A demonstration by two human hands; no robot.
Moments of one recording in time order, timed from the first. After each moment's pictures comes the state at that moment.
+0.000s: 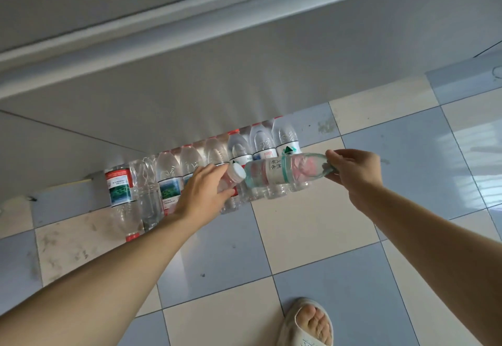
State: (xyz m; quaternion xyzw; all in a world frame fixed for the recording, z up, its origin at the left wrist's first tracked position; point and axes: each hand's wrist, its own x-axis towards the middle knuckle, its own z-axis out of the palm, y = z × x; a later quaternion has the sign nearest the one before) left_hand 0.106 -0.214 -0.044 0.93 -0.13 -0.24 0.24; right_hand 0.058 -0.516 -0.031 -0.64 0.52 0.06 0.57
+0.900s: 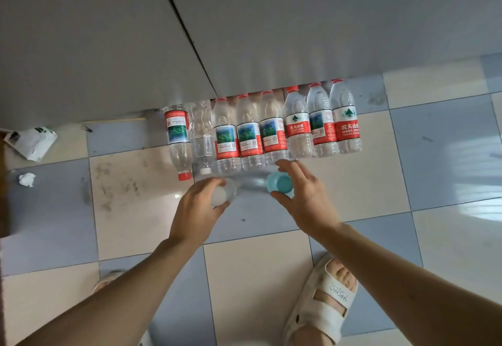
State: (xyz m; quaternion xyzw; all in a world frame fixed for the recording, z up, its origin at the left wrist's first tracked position) left_hand -0.024 -0.058 -0.012 0.93 -0.02 -0.19 0.32; right_hand -0.037 -0.294 0.003 -0.91 0.04 0.12 0.39
